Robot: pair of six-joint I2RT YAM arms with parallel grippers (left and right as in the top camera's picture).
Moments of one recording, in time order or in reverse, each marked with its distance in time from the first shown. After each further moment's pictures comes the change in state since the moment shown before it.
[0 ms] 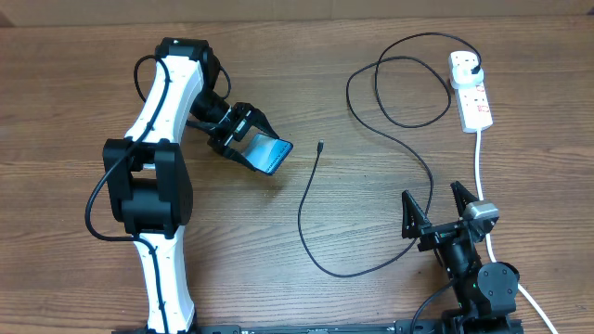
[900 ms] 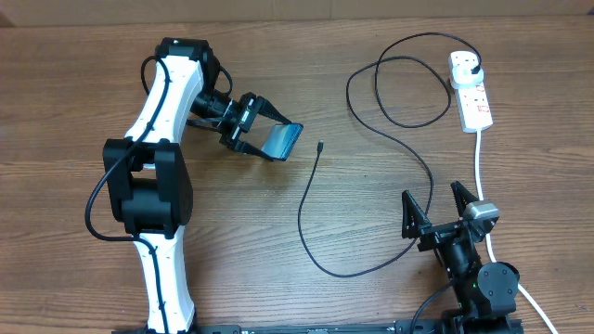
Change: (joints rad) left arm 0.000 0.000 0.000 -0.006 0.267 -0.005; right arm 0.000 0.000 0.000 0.001 0.000 -0.001
